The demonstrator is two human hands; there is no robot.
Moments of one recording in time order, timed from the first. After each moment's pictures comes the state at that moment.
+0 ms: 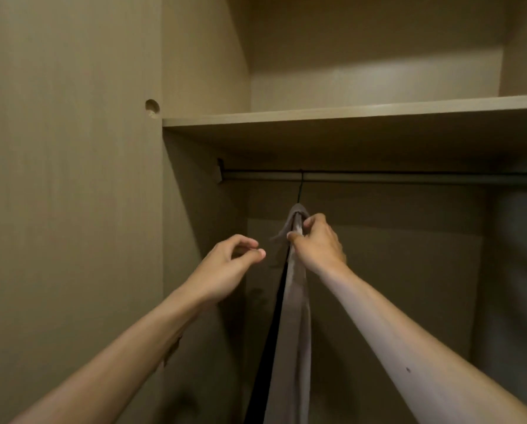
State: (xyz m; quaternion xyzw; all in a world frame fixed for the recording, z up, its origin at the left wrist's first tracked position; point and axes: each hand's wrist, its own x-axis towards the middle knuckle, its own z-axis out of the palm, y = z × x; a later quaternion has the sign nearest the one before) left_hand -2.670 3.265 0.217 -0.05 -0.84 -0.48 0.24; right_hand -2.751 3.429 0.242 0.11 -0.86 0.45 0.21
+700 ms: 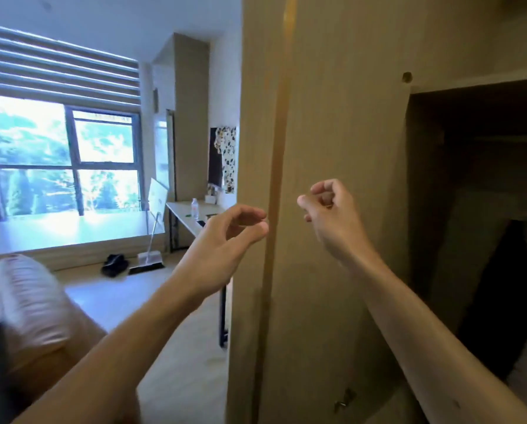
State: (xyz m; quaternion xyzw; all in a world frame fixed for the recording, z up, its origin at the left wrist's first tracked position) left_hand -2.250 3.171 0.166 0.17 -0.78 -0.42 0.42; right_hand -2.419 3.246 0.199 0.44 -0.65 0.62 -0.01
